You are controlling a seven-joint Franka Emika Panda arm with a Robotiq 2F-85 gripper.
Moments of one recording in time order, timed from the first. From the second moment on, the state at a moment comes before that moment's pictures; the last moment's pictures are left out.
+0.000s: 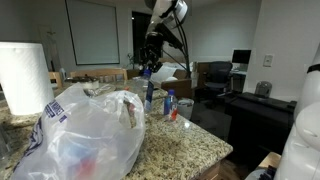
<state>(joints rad) 0.05 0.00 0.03 -1.91 0.53 1.59 -0.13</state>
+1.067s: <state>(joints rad) 0.25 0.38 0.20 -1.59 0.53 1.64 -0.02</state>
